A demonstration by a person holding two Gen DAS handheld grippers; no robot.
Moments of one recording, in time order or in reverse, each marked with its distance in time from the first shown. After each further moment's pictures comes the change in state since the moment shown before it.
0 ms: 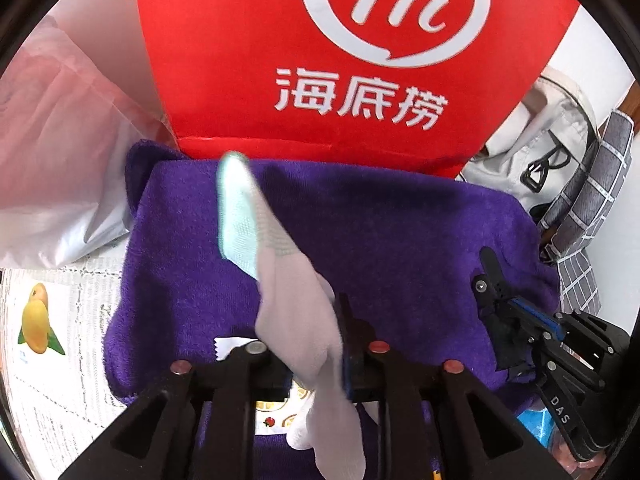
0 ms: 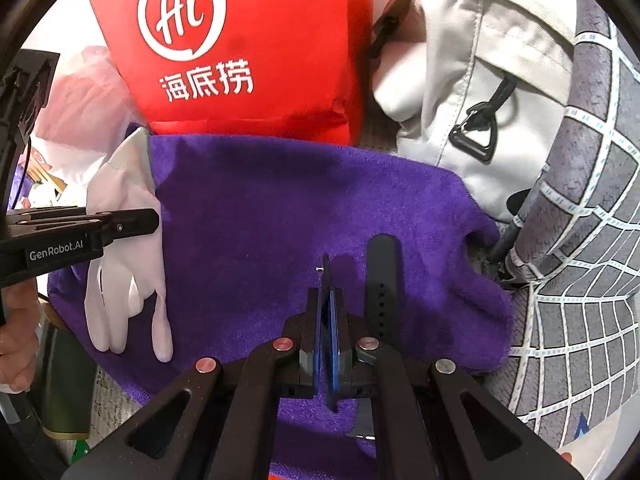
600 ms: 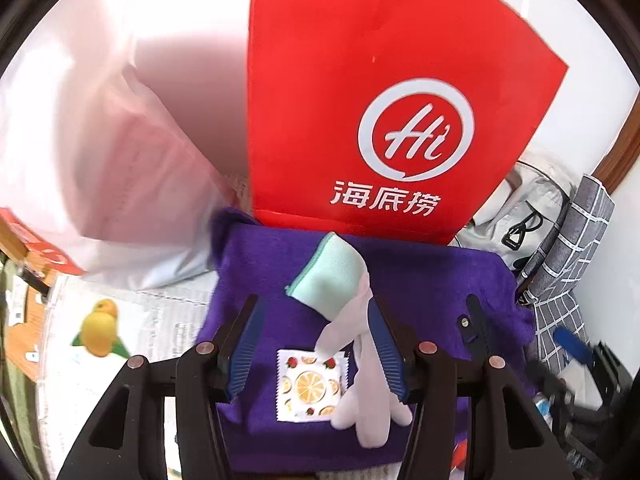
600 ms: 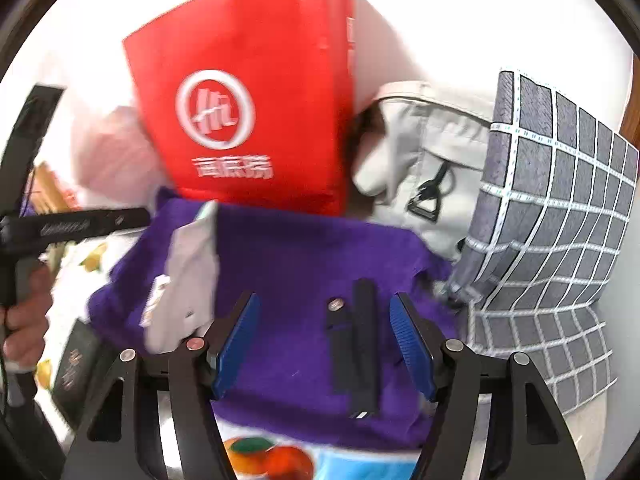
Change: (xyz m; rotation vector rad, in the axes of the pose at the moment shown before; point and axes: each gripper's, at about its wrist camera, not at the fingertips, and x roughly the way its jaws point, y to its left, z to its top) left arm -0.089 0.029 -0.001 -0.050 -0.180 0.047; right arm -0.082 0.008 -0.021 0.006 -0.195 0.012
